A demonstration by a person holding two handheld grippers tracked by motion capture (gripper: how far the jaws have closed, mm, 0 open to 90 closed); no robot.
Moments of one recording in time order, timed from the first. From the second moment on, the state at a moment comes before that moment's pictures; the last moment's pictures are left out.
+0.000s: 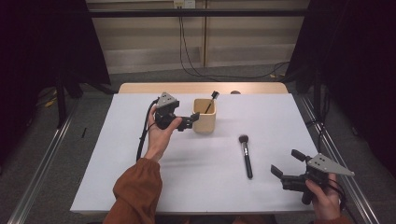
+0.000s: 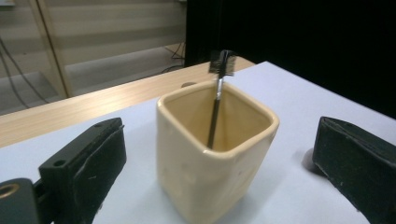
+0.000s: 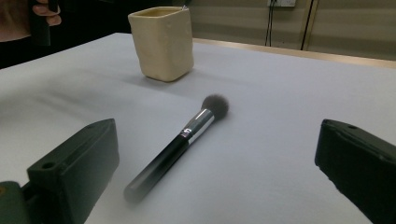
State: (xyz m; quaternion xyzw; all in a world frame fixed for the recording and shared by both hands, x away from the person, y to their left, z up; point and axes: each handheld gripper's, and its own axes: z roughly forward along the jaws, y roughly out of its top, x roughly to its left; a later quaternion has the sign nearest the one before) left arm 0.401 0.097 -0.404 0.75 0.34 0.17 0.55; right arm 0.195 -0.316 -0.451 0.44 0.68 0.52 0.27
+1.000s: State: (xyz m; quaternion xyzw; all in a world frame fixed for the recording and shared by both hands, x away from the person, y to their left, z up) left arm 0.349 0.169 -0.408 0.73 0.34 0.22 0.55; right arm 0.195 -0.316 -0.452 0.45 0.68 0.52 0.27
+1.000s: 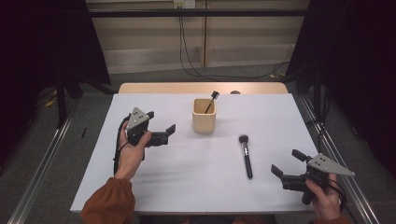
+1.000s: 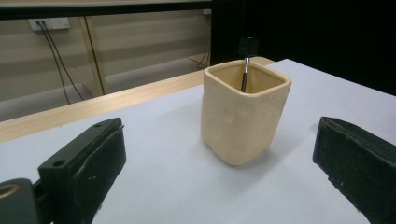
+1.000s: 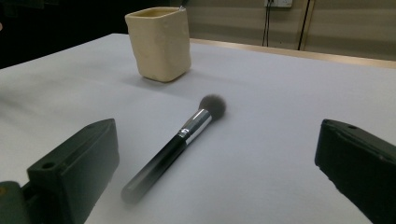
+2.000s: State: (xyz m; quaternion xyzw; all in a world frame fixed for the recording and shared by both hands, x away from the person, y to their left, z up) left arm 0.291 0.235 -0.423 0.72 0.37 0.24 0.53; right arm 0.200 -0.312 -0.452 0.45 0.68 0.51 0.27
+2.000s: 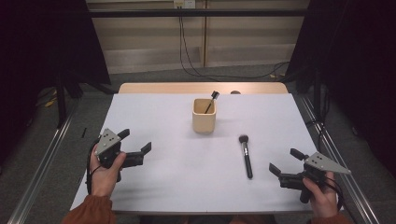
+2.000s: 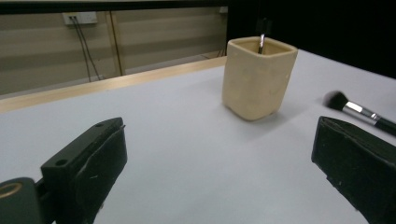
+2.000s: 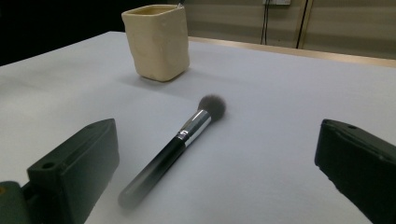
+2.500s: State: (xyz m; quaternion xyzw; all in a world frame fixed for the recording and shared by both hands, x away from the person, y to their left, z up) left arm 0.249 0.254 -0.427 0.71 0.39 0.26 0.53; right arm 0.202 -0.313 -0.452 0.45 0.67 0.52 0.27
